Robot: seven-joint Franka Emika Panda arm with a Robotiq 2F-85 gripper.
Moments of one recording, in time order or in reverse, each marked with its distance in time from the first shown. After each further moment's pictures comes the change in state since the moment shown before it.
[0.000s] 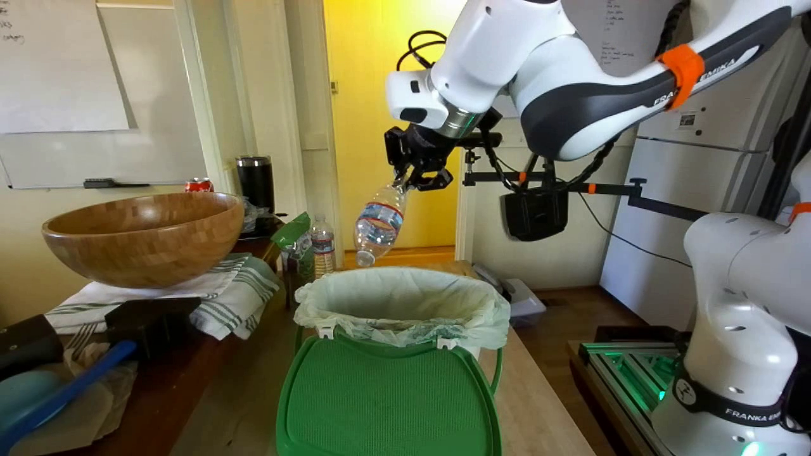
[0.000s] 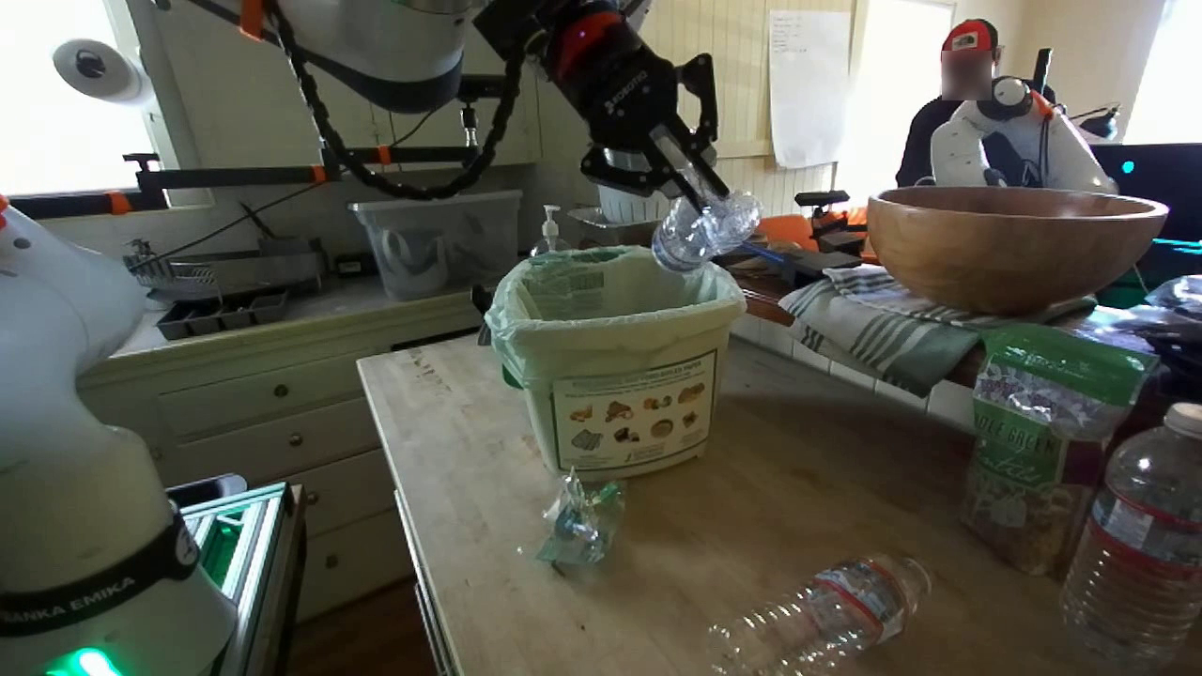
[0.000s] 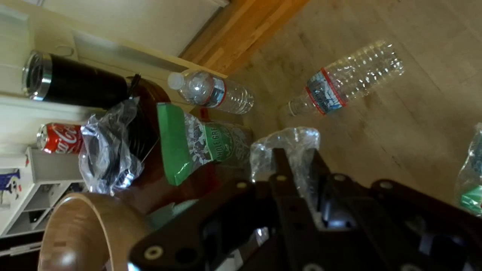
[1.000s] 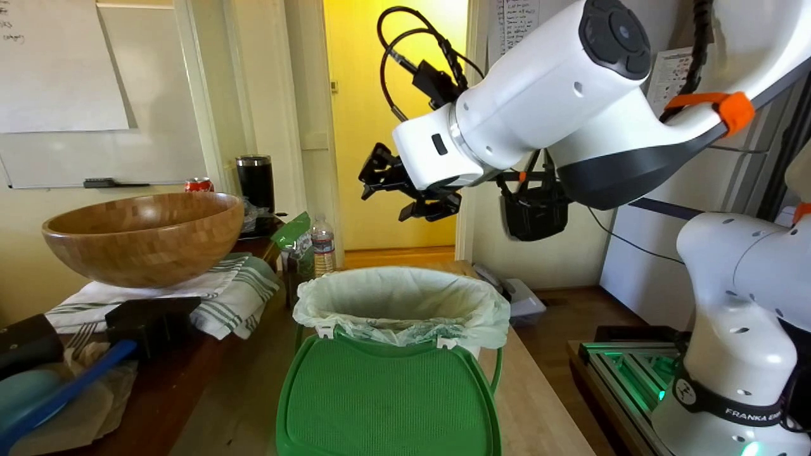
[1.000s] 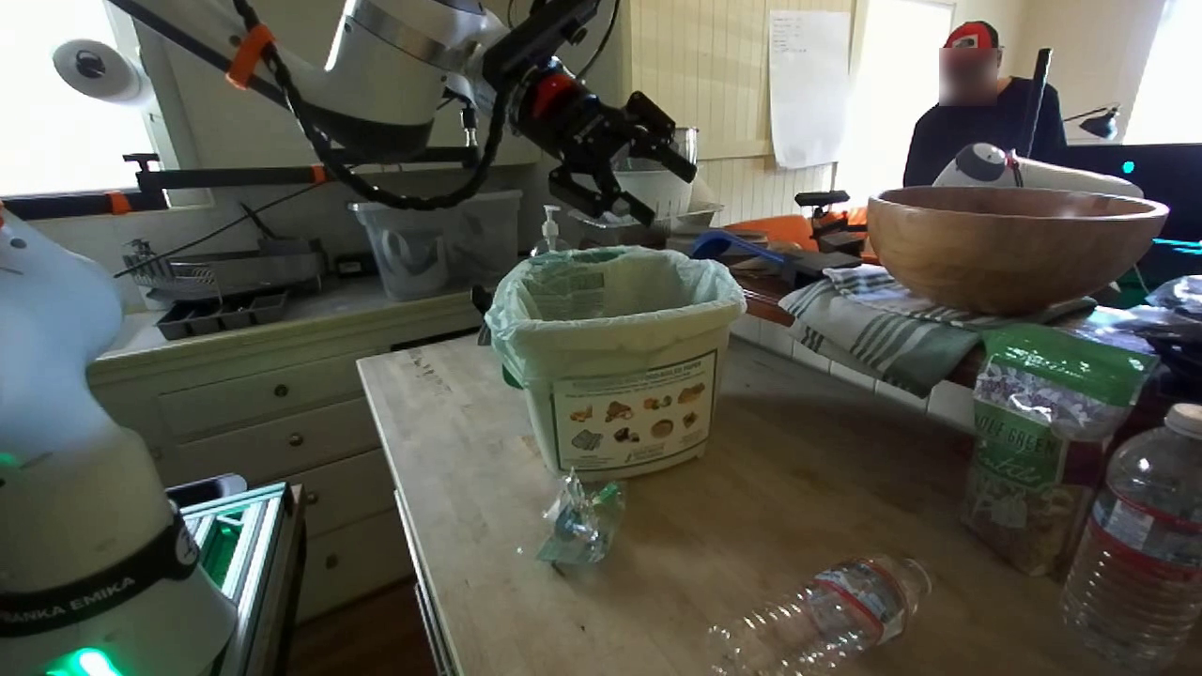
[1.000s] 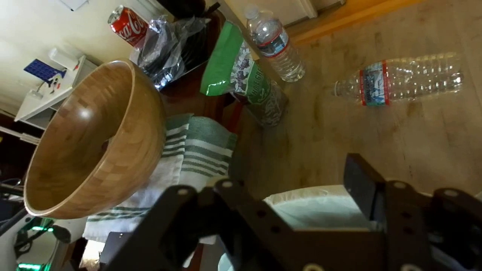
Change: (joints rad) arm 0.158 -0.001 0.074 -0.078 -0.319 -0.002 0.002
